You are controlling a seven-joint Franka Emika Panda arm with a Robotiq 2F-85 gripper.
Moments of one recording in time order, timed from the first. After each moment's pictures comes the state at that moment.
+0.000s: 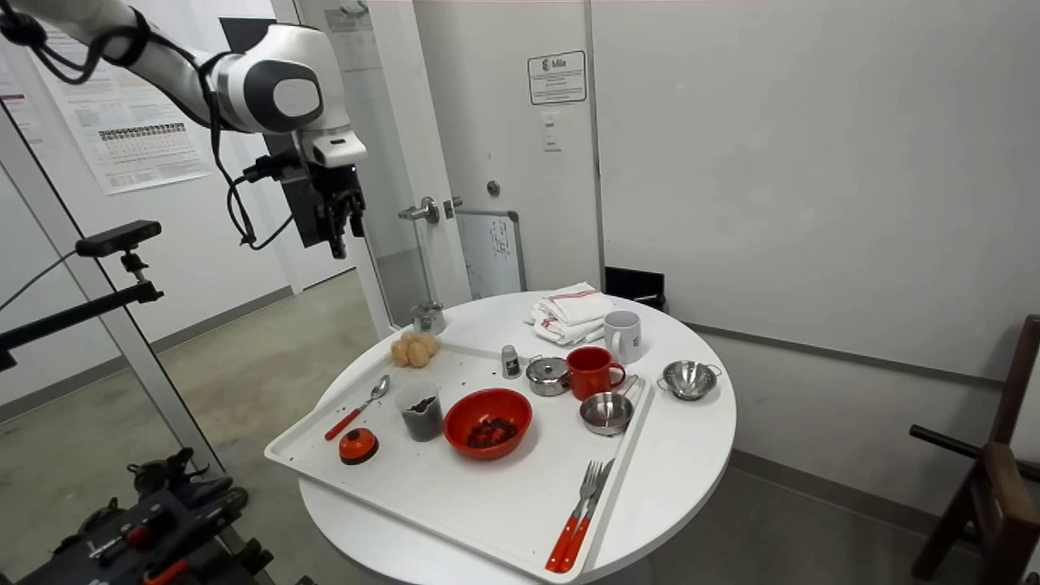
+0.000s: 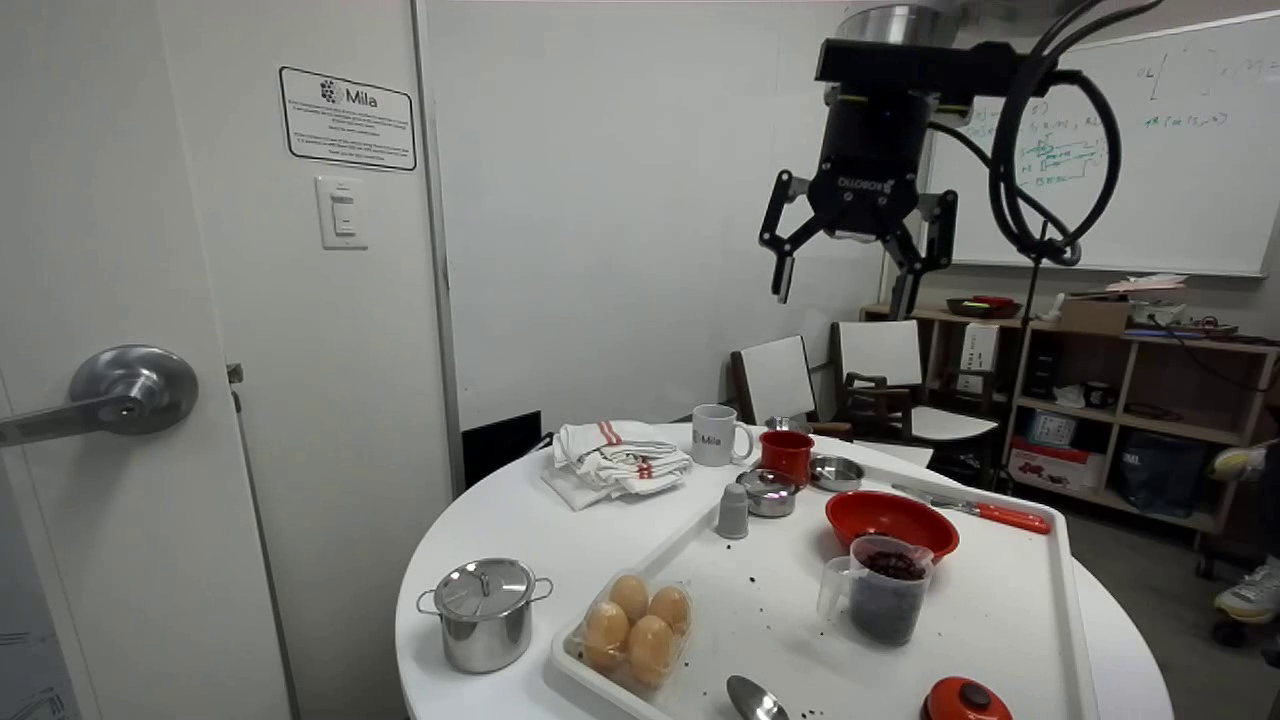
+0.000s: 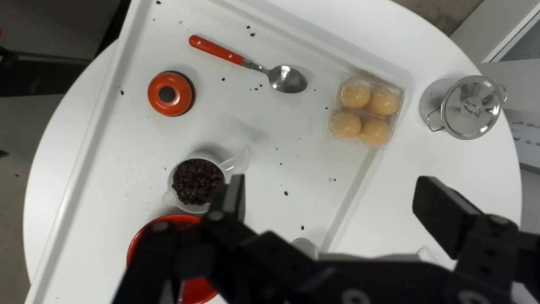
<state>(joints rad) 0.11 0.16 0.16 -2.00 0.15 2.25 1.22</state>
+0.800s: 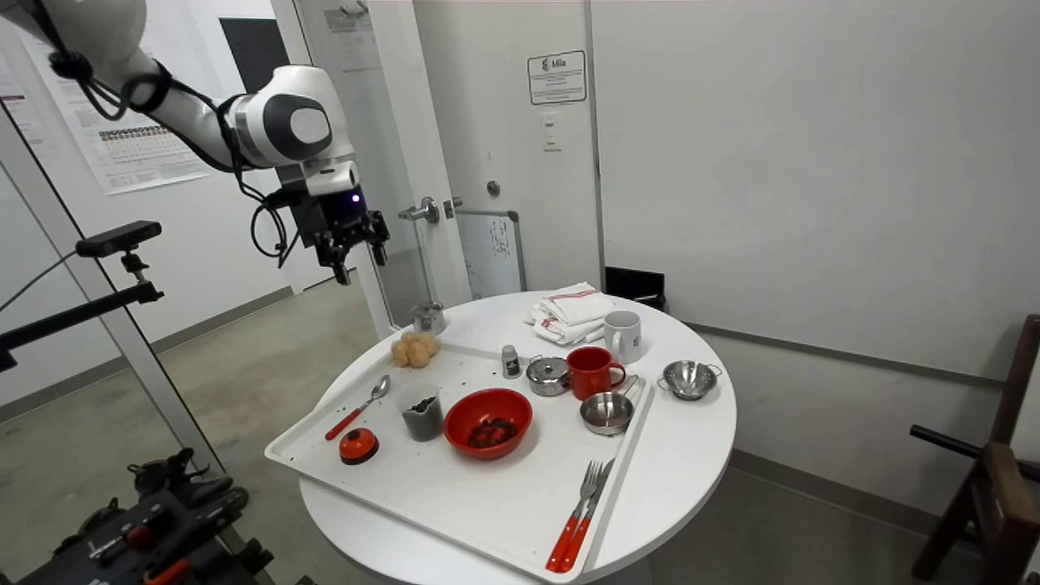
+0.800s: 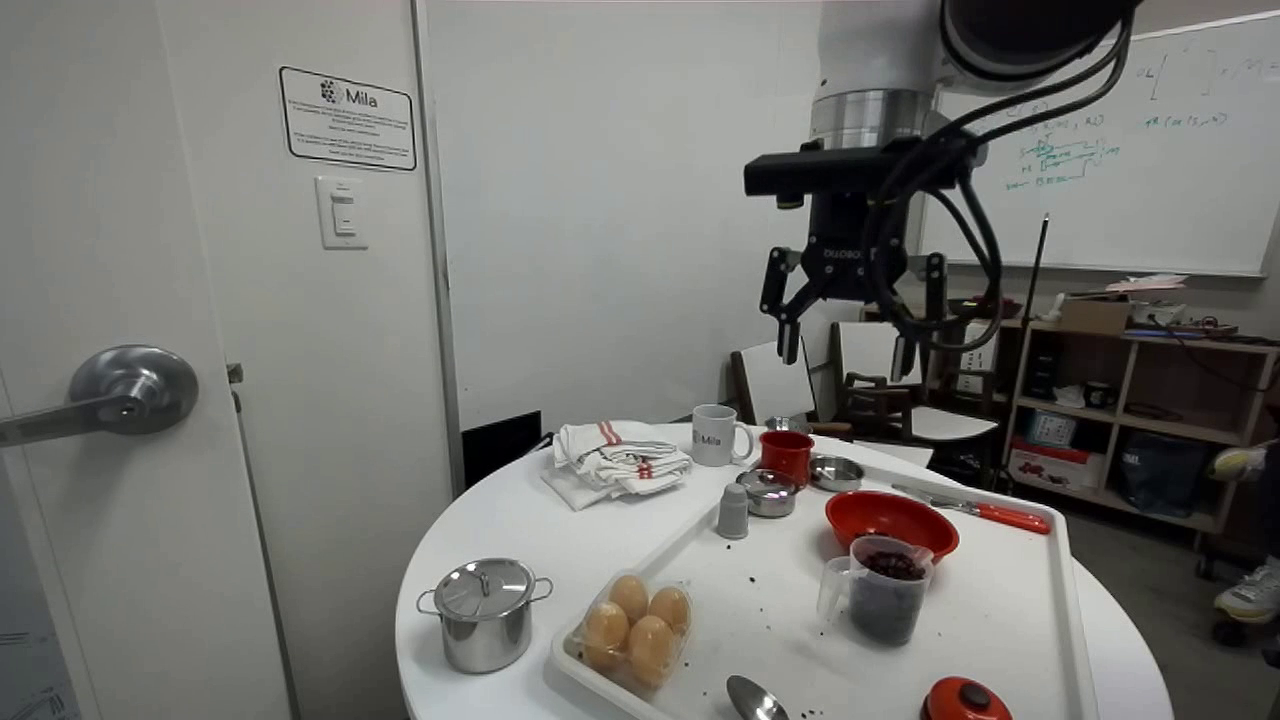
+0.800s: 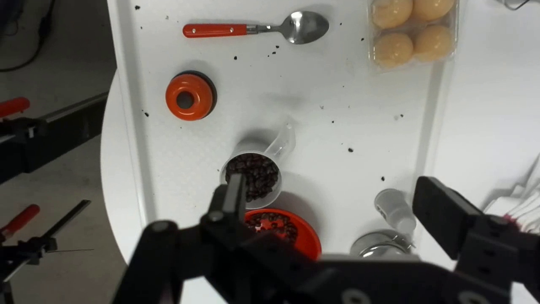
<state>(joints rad) 0.20 0.25 0.09 -1.99 -0.06 2.27 1.80</state>
